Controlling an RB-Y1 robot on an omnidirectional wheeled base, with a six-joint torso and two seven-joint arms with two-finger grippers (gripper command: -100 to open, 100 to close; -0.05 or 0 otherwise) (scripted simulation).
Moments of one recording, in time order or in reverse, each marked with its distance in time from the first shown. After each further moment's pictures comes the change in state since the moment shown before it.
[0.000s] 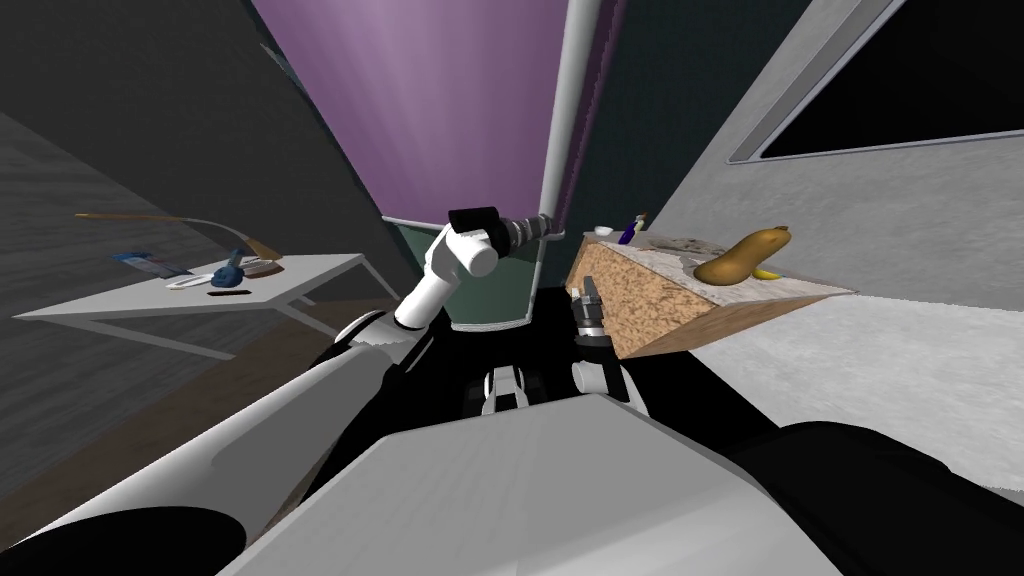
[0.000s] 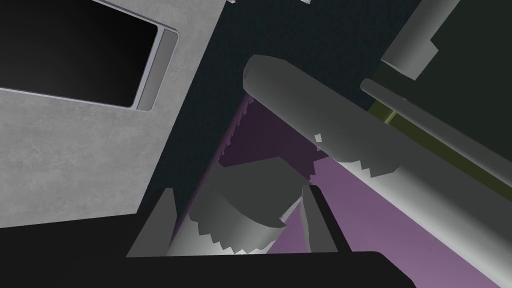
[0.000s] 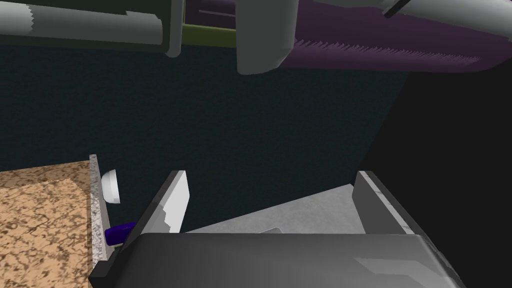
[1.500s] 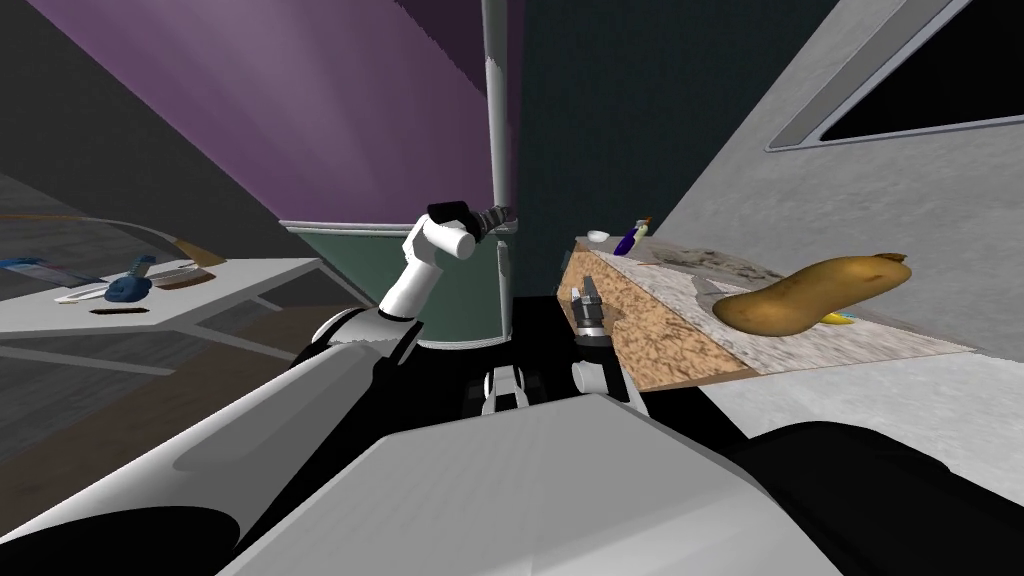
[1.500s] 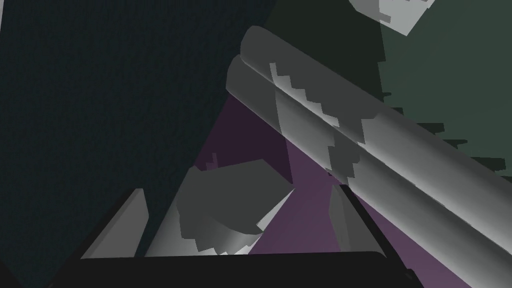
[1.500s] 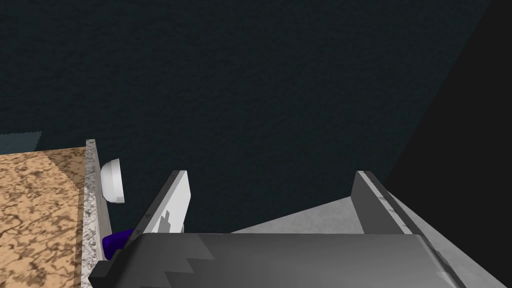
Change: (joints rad) left arm -0.024 0.070 0.143 0.253 -0.220 -0.042 0.052; right arm 0.000 0.000 0.000 0.000 0.000 0.000 0.000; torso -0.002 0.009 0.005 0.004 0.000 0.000
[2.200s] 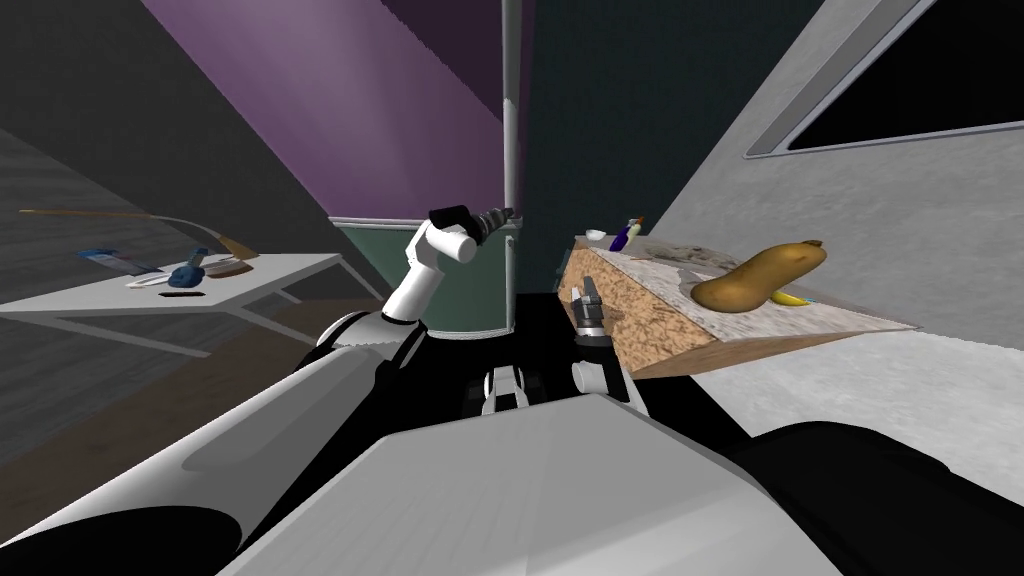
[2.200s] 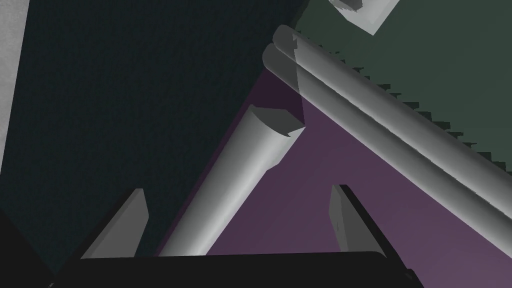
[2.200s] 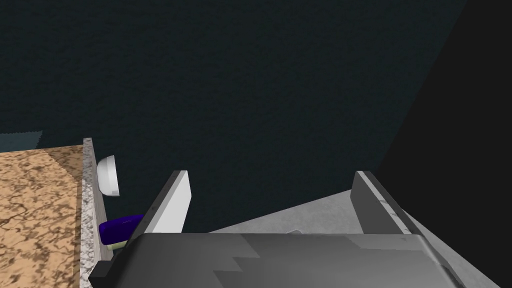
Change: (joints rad) left arm 0.028 -0.017 0.003 -0.012 0.004 -0.034 0.012; right arm 0.000 0.000 0.000 0.000 0.000 0.000 0.000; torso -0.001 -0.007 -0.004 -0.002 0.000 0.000
